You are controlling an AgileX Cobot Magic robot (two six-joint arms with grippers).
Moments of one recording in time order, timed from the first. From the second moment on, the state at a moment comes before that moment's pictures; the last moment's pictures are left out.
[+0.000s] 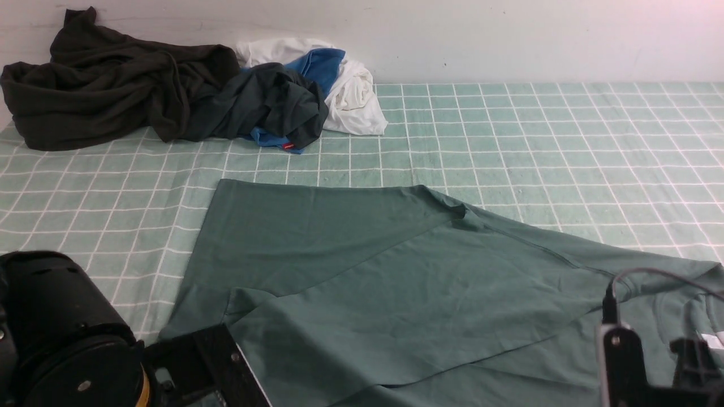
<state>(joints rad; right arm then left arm) 0.53 1.10 -0.51 -0.21 0.82 -0.72 -0.70 1.24 -0.73 0.19 1.11 0.18</state>
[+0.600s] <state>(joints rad) 0.21 1.66 -1.22 -0.23 0.71 -0.71 -0.31 1.73 -1.47 0.29 1.04 0.31</state>
